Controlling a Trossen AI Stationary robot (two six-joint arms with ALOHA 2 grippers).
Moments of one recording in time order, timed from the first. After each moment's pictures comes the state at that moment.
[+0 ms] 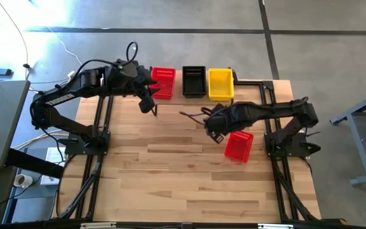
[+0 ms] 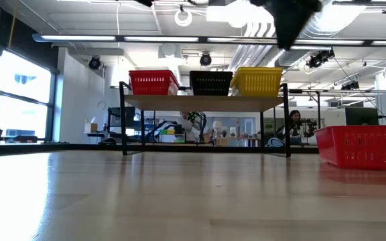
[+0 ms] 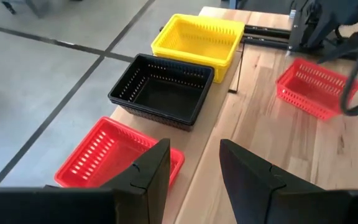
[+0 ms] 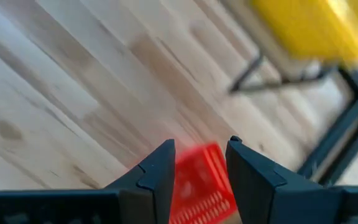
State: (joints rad) left arm 0.35 1.28 1.60 -0.94 -0.25 0.01; right arm 0.11 1.68 1.74 -1.57 0.39 0.85
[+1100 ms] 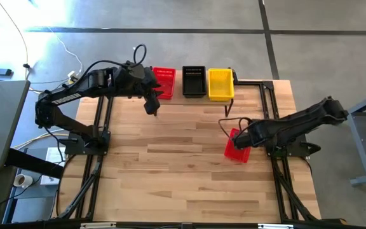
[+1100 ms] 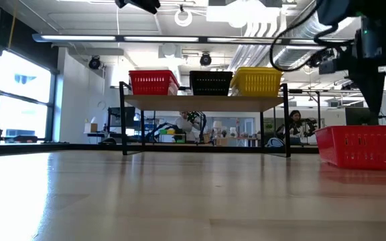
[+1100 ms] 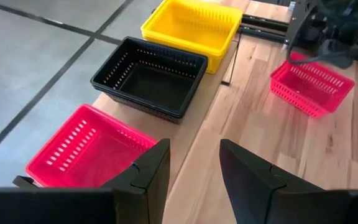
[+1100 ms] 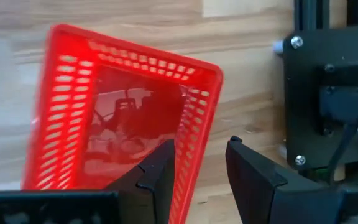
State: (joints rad) left arm 0.35 1.34 1.60 -0.95 -0.22 -0.06; right arm 0.24 1.25 0.86 -1.30 0.15 1.90
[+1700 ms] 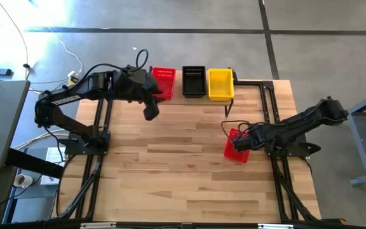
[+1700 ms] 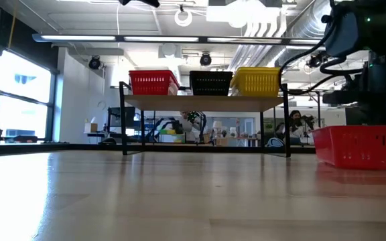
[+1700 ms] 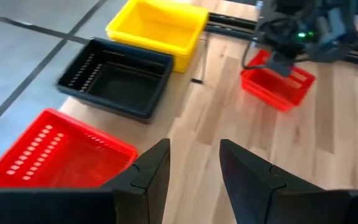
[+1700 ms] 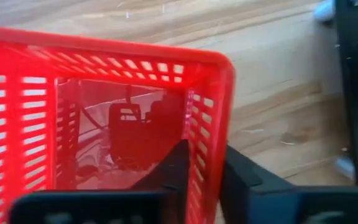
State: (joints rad) left arm 0.31 1.34 1.60 -0.95 -0.15 -0.08; right arm 0.24 1.25 0.61 -1.00 0.16 2.04
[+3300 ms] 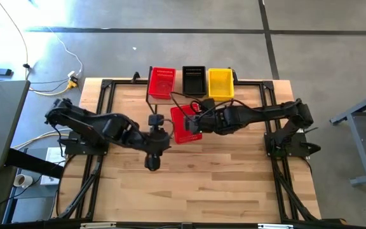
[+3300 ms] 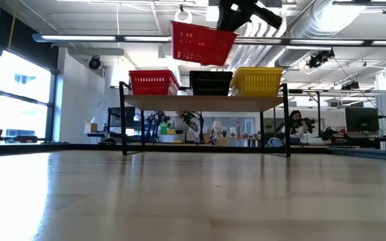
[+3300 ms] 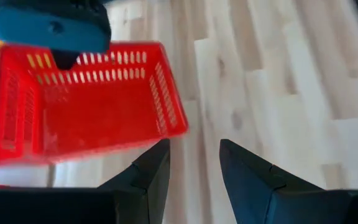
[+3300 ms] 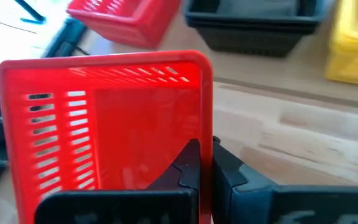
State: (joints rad) left arm -0.23 1.51 1.60 -1.00 -0.39 -0.06; right arm 0.12 1.73 1.67 -1.01 0.65 1.26
